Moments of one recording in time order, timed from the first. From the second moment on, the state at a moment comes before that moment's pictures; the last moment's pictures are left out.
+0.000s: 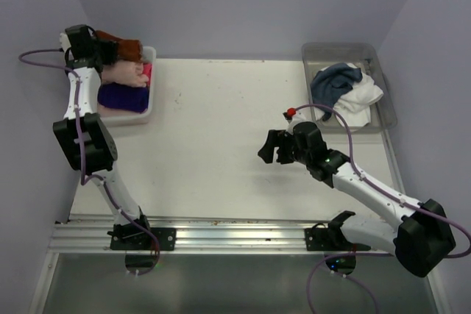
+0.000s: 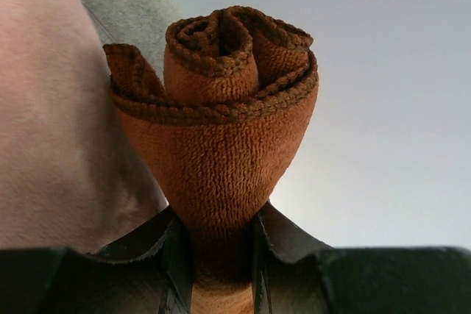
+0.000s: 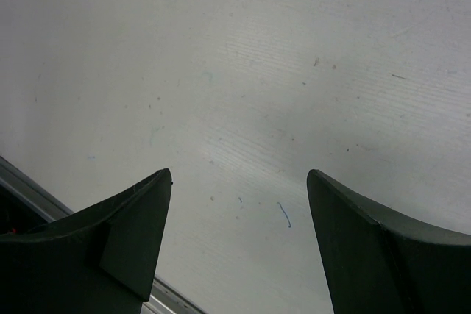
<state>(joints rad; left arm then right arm) 0.30 2.01 1.88 -0.32 0.11 -1.18 0.59 1.10 0.66 -0.17 -0.07 0.51</state>
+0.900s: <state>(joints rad) 0.33 2.02 1.84 -0.28 0.08 -1.15 0.59 1.08 0.66 -0.19 -0.07 0.53</state>
